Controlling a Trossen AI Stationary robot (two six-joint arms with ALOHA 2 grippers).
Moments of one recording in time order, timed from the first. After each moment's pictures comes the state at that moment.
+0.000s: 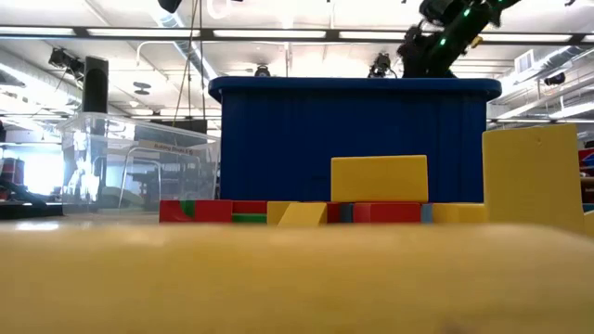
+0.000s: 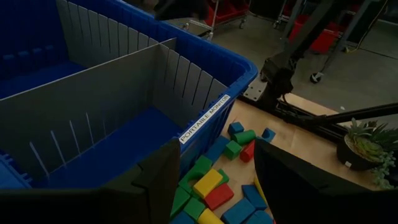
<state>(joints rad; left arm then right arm) -0.32 1.18 1.09 -0.33 -0.75 -0.50 -0.80 1.18 1.15 -0.57 0.02 -0.04</state>
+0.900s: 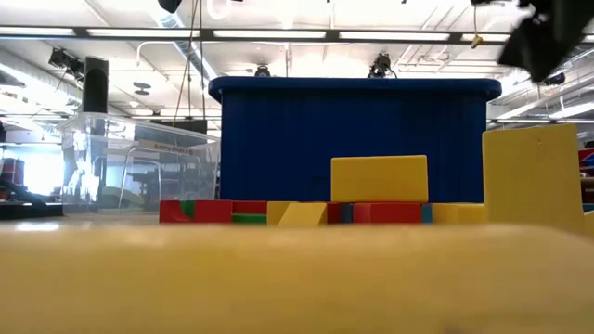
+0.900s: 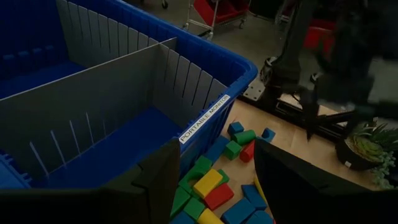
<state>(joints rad) -0.32 1.18 1.09 -0.33 -0.75 -0.50 0.46 1.21 0.96 -0.82 -0.01 0.77</state>
